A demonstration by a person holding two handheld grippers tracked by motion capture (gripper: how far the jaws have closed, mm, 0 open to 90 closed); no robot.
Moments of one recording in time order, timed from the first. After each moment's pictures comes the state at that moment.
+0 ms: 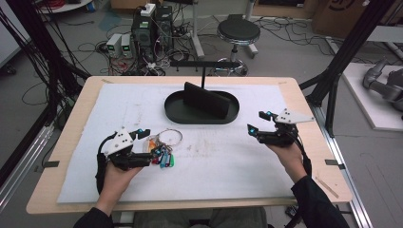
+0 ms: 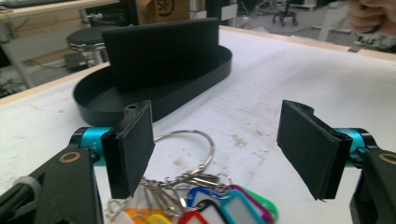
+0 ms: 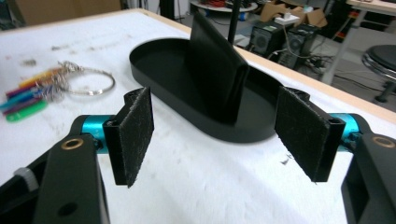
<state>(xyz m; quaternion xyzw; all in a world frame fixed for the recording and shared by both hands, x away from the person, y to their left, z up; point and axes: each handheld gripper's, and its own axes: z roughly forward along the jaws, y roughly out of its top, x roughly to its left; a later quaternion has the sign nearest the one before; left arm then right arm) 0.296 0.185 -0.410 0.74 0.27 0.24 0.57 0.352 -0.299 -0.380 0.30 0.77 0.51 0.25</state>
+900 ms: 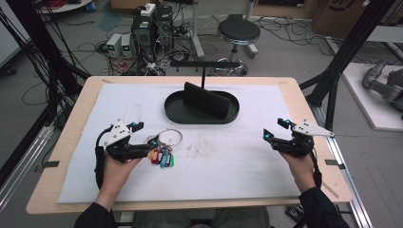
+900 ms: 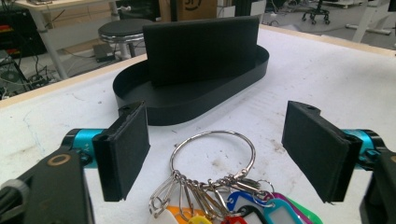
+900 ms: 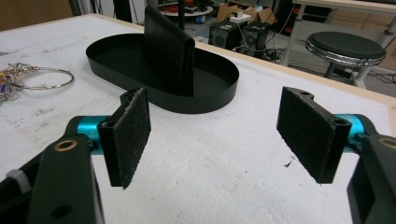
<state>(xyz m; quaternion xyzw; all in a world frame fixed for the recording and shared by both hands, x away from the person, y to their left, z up) 0.317 0.193 -0.405 0.73 0.32 0.25 0.55 0.326 -0.337 -0.395 0.37 0.73 0.51 0.29</state>
